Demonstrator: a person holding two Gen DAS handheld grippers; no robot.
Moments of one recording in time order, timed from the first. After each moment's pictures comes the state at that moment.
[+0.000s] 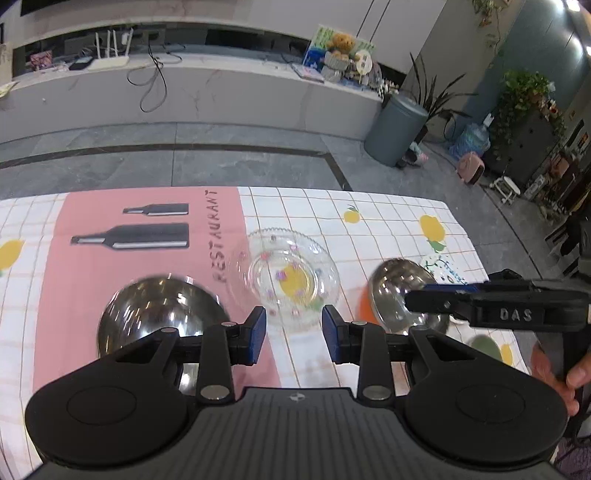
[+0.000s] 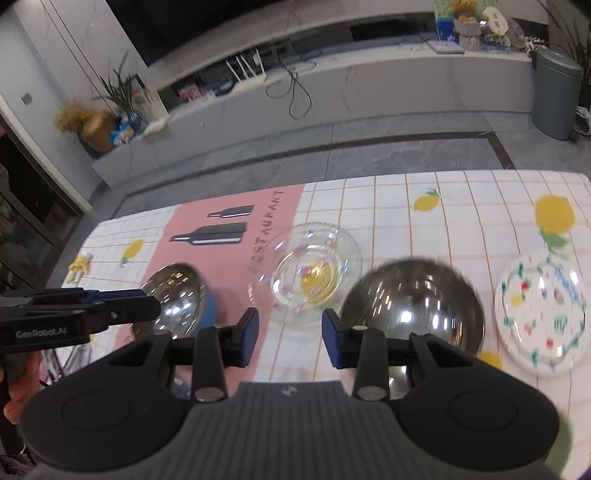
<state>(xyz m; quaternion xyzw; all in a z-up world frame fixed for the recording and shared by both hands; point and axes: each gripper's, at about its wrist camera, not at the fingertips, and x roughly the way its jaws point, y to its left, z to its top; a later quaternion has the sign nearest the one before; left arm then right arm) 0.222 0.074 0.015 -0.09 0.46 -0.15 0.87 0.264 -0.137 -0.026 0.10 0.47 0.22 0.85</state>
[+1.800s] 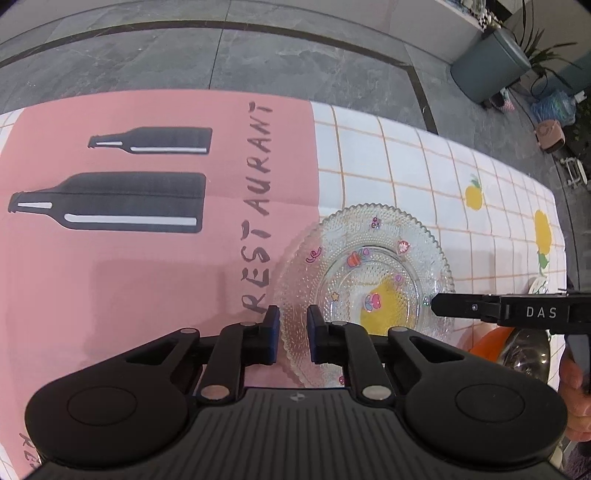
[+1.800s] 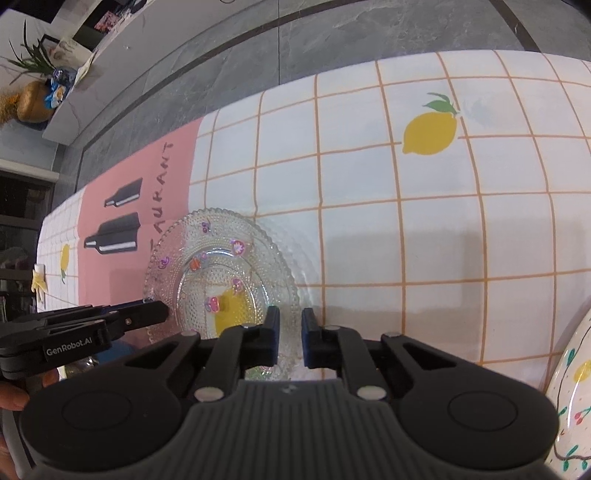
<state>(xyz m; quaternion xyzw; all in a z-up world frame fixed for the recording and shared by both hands) 0.373 0.084 -0.101 -0.13 0.63 -0.06 0.76 0.442 -0.141 -0.151 0.15 0.66 0.20 0.71</state>
